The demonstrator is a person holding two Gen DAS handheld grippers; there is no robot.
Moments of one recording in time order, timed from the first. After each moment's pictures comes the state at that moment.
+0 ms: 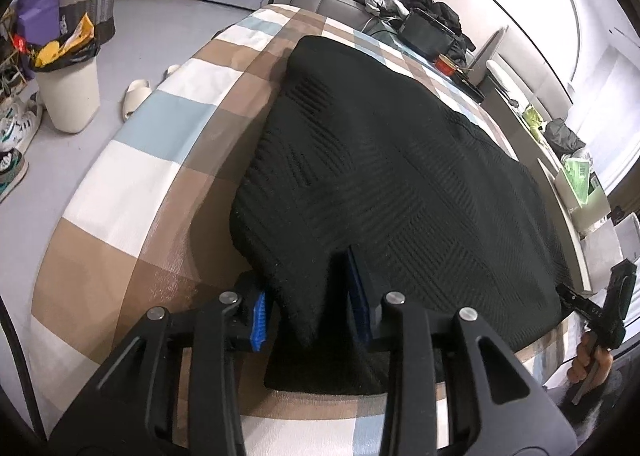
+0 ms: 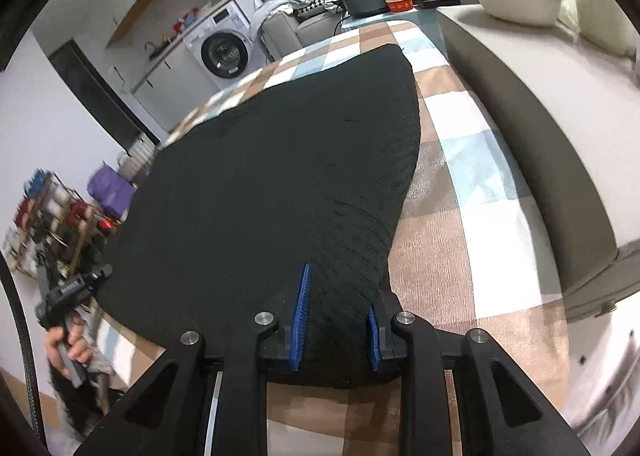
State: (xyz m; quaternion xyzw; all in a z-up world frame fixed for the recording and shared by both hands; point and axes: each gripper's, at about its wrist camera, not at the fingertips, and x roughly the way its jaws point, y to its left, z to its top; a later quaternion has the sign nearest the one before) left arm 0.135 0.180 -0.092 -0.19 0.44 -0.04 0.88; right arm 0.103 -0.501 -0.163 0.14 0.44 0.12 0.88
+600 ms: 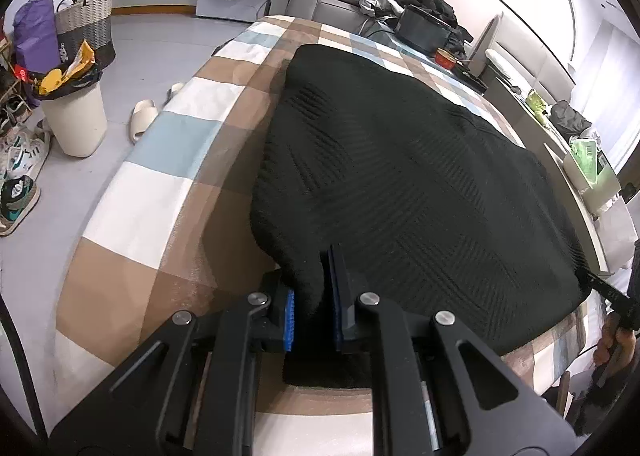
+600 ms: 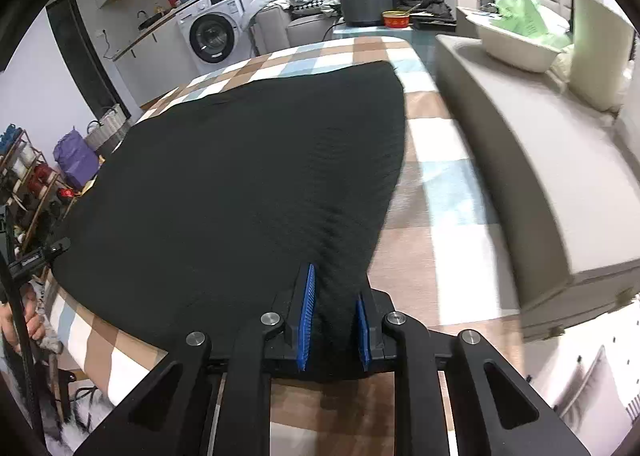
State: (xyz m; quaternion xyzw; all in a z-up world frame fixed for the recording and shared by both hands) left arm 0.130 0.181 -0.086 -0.14 0.44 -0.03 0.89; right arm 0.097 -0.493 -0.151 0.06 0.44 0.06 0.90
